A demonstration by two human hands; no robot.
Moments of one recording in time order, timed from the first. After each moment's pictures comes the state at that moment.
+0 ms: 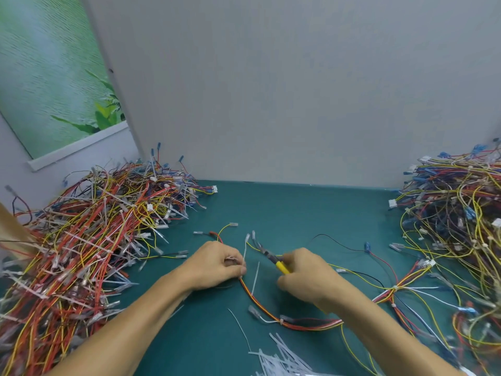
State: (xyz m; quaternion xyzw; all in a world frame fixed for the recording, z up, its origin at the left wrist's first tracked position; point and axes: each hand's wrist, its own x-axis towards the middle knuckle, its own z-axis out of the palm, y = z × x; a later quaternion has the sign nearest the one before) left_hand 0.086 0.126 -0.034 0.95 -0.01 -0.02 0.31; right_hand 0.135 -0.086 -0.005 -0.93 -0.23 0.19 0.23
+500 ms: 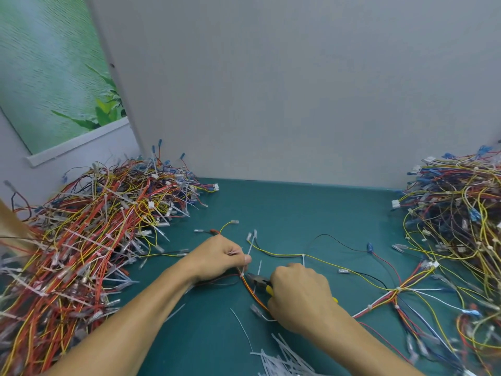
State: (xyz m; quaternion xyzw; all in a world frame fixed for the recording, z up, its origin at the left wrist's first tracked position) left_hand 0.097 0.130 -0.035 0.92 0.05 -0.05 0.38; right_hand 0.098 -0.066 -0.006 -0.95 -0.30 0.11 0.03
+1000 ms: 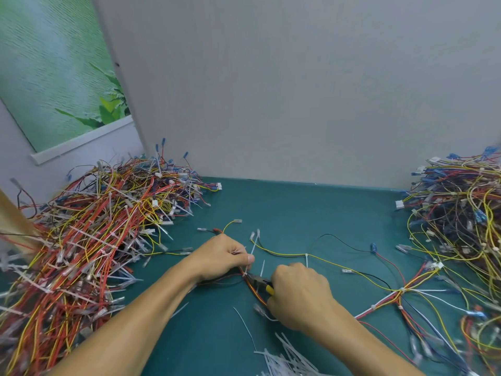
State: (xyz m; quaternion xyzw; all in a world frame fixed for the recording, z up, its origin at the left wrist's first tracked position) left_hand 0.096 0.130 -0.036 0.92 0.05 -0.06 0.39; right_hand 0.100 -0.062 -0.010 -0.95 -0.30 0.12 0.04
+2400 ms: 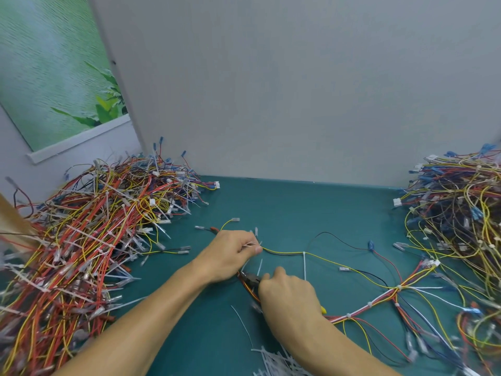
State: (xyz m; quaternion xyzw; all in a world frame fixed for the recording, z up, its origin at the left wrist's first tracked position) left_hand 0.098 0.105 -0.029 0.95 -0.02 0.08 0.31; right_hand 0.085 -0.057 -0.022 -0.93 -0.37 0.07 0.00
